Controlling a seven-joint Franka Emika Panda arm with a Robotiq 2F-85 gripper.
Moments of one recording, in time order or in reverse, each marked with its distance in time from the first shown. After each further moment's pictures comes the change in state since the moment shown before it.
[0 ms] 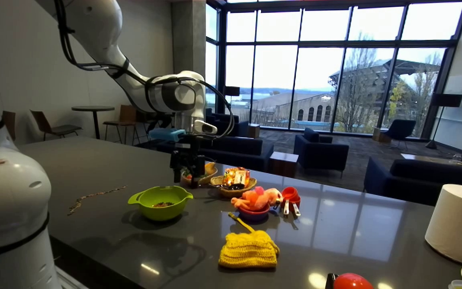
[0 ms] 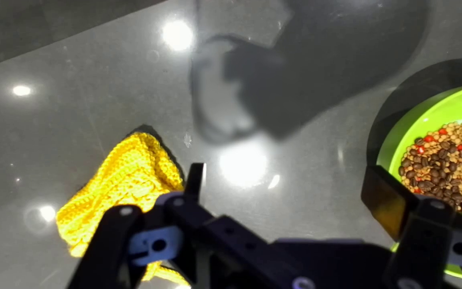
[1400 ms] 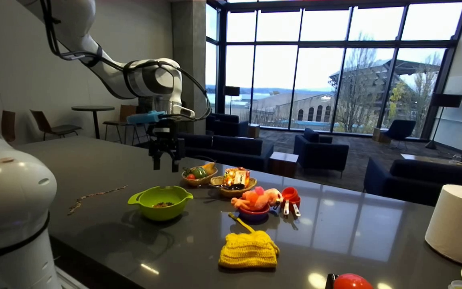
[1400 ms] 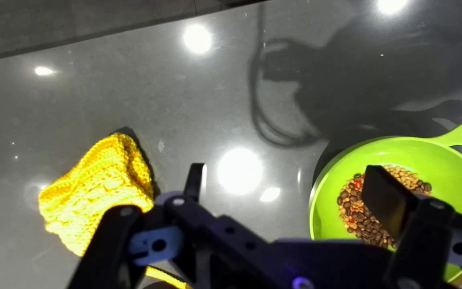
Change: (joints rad) arm 0.087 -0.091 0.102 0.020 0.001 -0.159 0.040
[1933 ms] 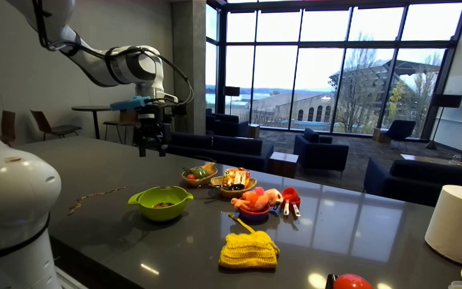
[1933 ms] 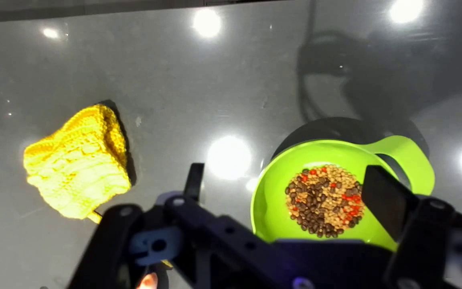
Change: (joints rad) arm 0.074 -0.054 0.087 0.056 0.020 -0.091 0.000
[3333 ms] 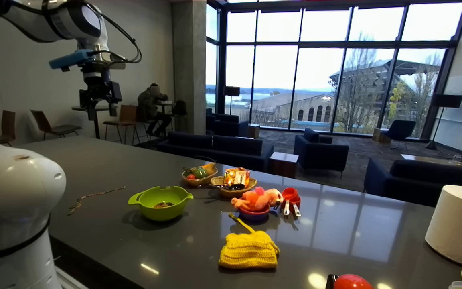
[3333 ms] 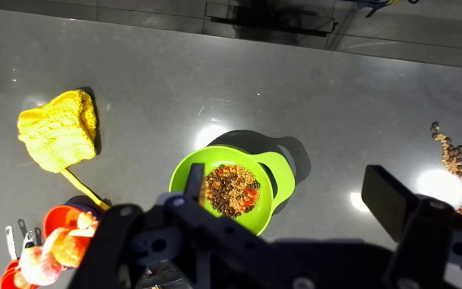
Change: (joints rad) arm 0.105 -0.096 0.256 0.251 0.120 -0.334 0.100
